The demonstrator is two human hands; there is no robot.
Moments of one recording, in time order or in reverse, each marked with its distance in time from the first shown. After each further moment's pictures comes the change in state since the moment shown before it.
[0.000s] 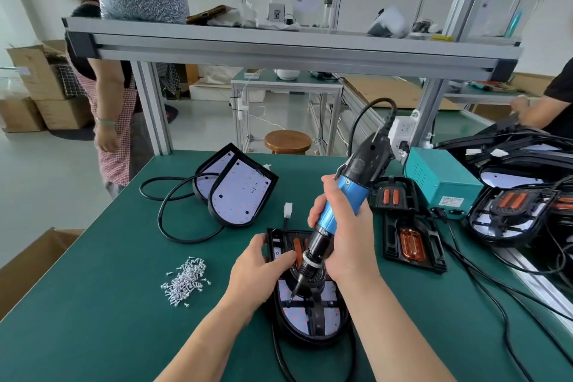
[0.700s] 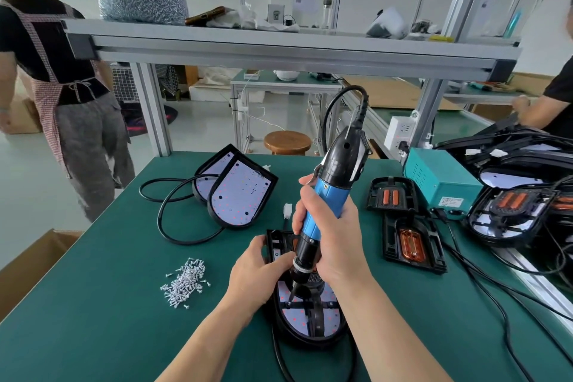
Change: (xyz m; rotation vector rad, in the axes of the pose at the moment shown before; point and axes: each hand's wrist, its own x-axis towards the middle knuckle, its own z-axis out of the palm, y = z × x) left_hand 0.002 -0.001 0.001 0.051 0.020 0.025; right_hand -0.010 -0.004 0.014 -0.052 -0.211 -0.045
